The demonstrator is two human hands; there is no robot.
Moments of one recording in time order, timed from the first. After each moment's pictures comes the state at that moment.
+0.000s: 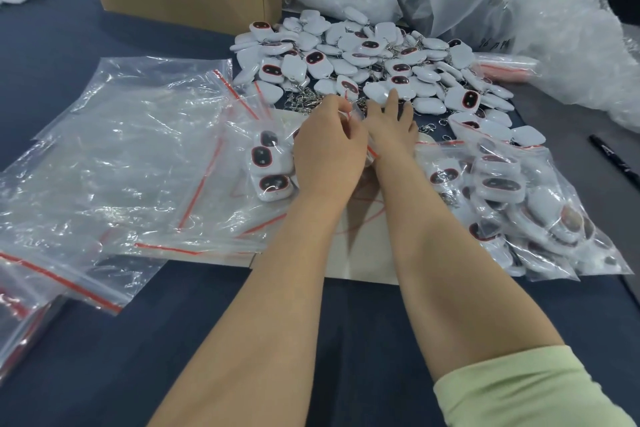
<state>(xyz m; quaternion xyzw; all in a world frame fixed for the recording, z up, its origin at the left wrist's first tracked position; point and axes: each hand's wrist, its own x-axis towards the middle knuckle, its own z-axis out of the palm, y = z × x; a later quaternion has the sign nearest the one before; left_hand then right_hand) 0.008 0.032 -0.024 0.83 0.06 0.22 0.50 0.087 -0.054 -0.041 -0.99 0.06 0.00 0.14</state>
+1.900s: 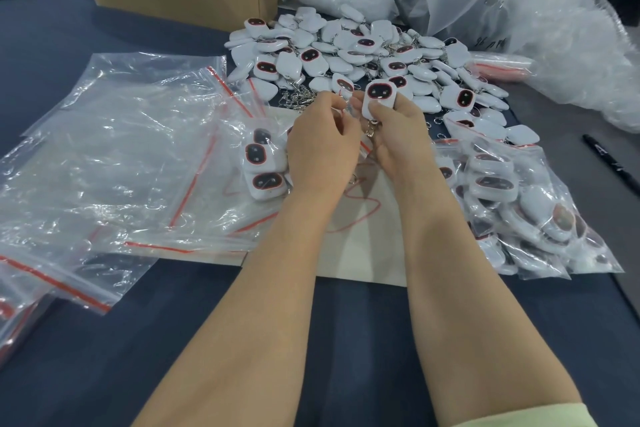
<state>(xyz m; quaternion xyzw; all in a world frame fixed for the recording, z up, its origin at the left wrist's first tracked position) 0.009 0.032 -0.023 0.84 0.06 0.21 0.50 0.057 -0.059 -0.023 -0.61 0.05 -0.05 0.79</state>
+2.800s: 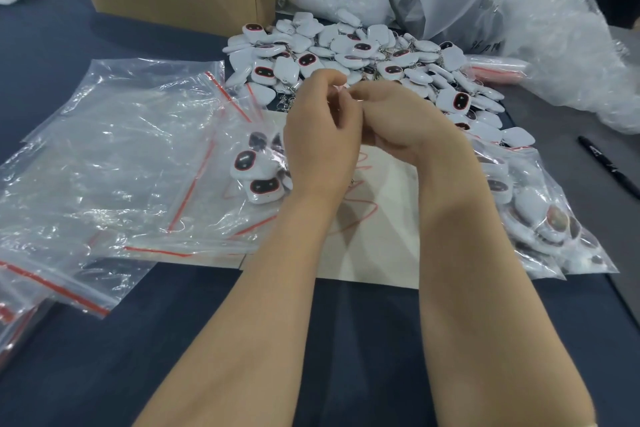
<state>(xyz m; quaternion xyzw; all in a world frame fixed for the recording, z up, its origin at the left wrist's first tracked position) 0.001 0.029 -0.009 0.74 0.01 0.34 0.58 0.036 -0.059 0.029 -0.80 -0.12 0.15 0.57</state>
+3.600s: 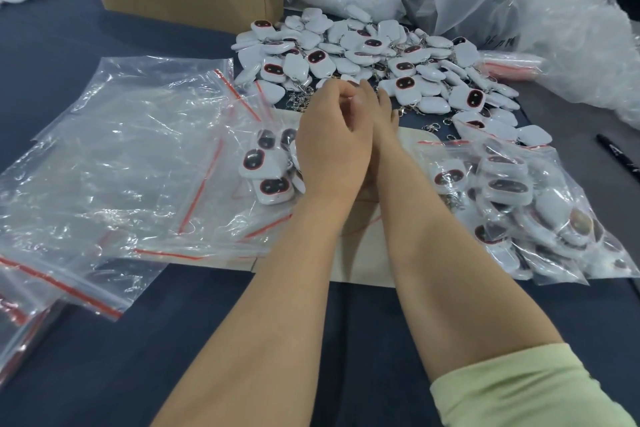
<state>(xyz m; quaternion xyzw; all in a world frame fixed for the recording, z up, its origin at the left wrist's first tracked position) 0.006 0.028 -0.016 0.76 0.04 0.31 0.56 0.096 -0.033 -0.032 -0.97 -0.01 0.00 0.25</state>
